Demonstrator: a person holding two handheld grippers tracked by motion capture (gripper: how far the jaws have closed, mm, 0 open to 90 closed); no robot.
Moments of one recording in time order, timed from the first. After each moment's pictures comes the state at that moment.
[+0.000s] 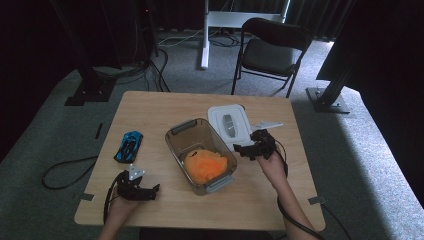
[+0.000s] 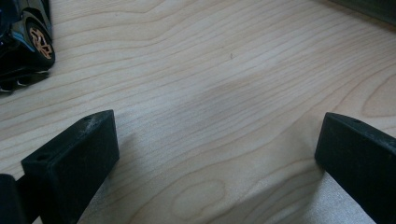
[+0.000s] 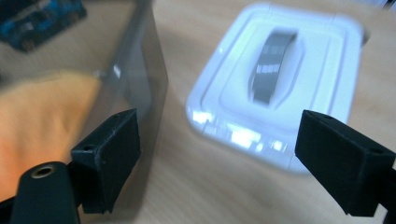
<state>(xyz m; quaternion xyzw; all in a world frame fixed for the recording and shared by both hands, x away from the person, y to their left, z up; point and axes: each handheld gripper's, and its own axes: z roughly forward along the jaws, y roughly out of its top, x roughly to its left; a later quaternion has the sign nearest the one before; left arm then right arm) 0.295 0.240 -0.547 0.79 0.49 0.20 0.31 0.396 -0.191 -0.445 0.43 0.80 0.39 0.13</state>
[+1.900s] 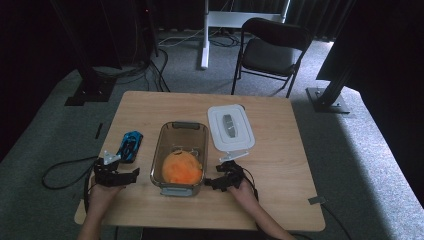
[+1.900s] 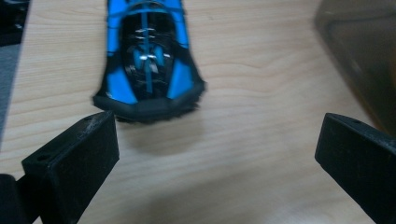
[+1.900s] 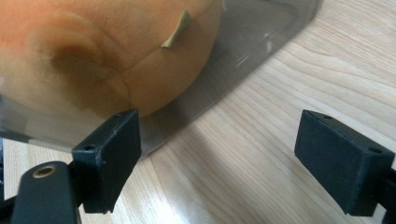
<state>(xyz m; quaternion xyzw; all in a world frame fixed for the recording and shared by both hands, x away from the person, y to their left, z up) 0.320 0.300 -0.509 0.73 0.56 0.23 0.32 0.350 -0.109 -0.532 0.36 0.83 0.43 0.00</state>
